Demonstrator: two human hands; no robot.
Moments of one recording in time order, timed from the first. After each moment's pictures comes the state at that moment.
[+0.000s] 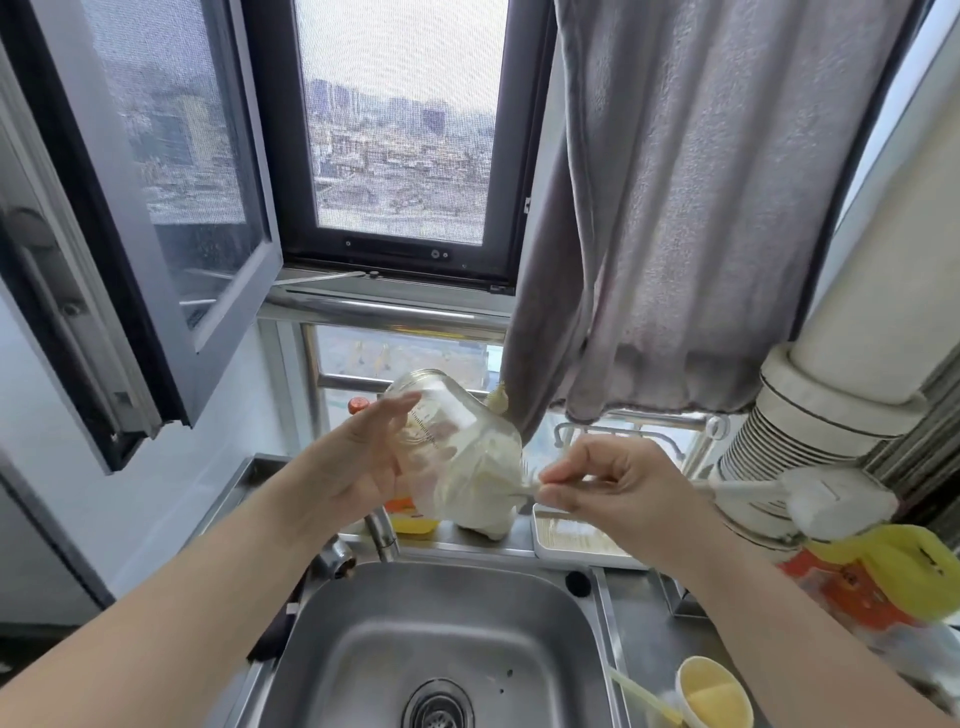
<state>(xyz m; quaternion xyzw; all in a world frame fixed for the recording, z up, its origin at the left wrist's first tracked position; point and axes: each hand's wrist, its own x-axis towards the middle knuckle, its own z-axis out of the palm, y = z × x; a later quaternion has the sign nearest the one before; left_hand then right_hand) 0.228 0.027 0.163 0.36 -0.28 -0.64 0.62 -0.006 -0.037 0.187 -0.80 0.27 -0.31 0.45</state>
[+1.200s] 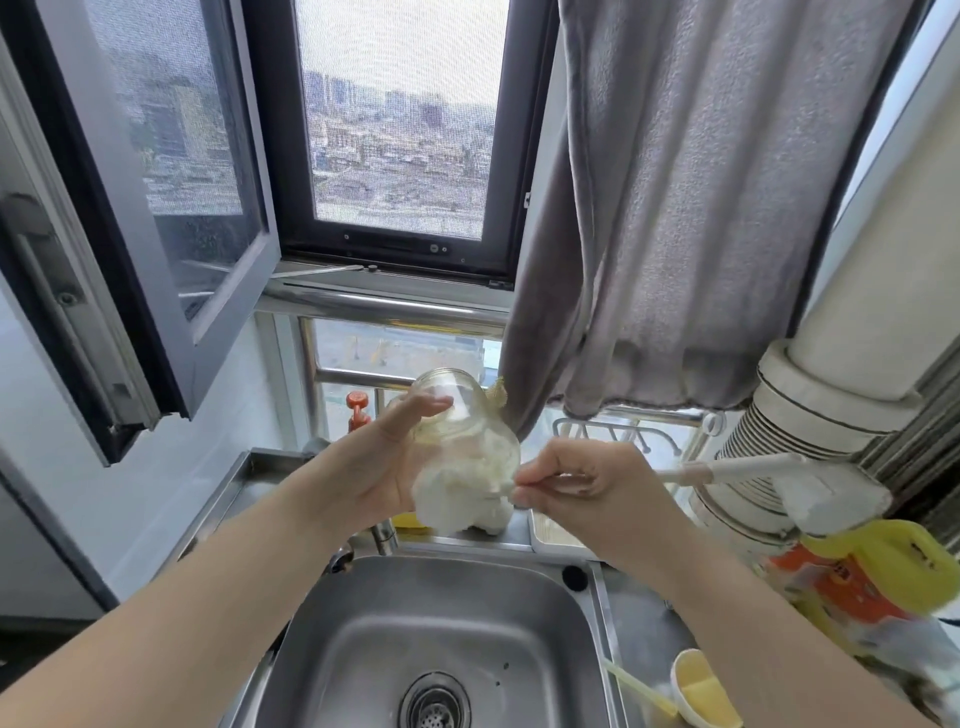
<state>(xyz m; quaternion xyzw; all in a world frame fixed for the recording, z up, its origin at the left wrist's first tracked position) 0.217 0.024 0.158 0.40 -0.31 -0.66 0.56 0.004 -0.034 0.172 -0.86 0.25 -0.31 0.33</state>
